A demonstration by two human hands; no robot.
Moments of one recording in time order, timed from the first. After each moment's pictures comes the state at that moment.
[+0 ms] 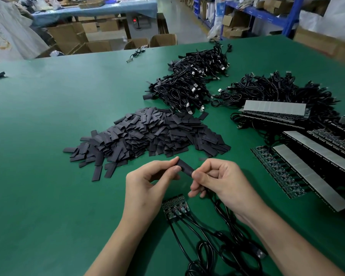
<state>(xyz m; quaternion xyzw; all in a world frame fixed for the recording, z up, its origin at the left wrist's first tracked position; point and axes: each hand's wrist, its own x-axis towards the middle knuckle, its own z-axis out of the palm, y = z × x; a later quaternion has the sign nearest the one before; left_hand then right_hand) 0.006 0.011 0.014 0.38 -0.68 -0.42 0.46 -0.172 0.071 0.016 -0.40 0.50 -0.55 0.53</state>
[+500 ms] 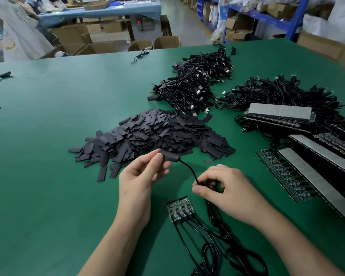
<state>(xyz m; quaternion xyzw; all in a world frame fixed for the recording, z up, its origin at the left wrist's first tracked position) 0.011 0.000 0.018 0.36 -0.40 -0.64 0.55 -0.182 0.075 0.014 -0.63 0.65 -0.34 0.25</state>
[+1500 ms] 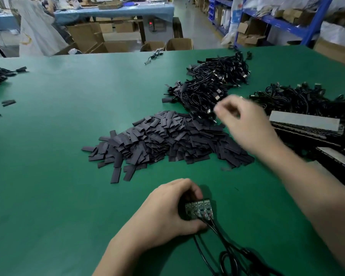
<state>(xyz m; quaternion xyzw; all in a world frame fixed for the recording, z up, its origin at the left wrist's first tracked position) 0.039 0.001 0.028 0.35 -0.85 -0.36 0.15 -0.199 -0.032 0.092 -0.59 0.69 -0.39 0.11</state>
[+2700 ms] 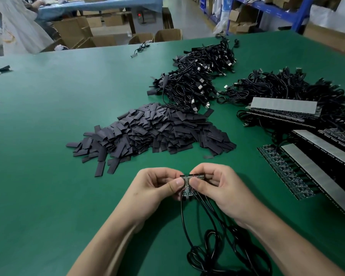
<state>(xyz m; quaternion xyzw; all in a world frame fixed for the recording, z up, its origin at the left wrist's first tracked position) 0.022 0.008 0.020 0.36 -0.58 -0.67 0.28 -0.166 0.070 0.001 -0.51 0.51 -0.49 0.49</state>
